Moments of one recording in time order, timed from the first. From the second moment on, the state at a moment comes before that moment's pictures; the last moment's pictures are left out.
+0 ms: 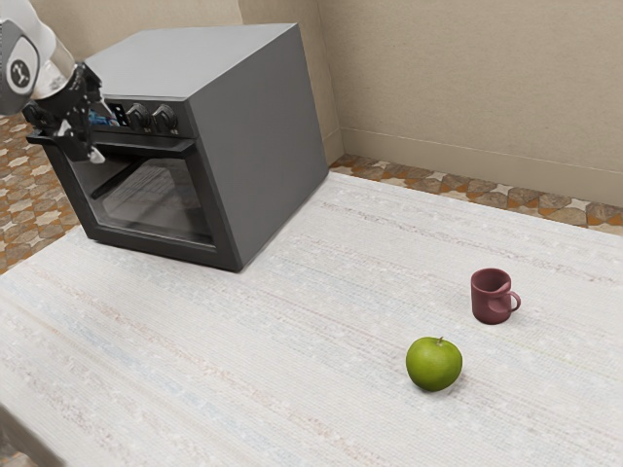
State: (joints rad) arm 0.47 0.20 0.09 -1.28 0.02 1.99 -1.63
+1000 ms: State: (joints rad) arm 0.47 0.22 0.09 -1.38 0.00 2.06 -1.57
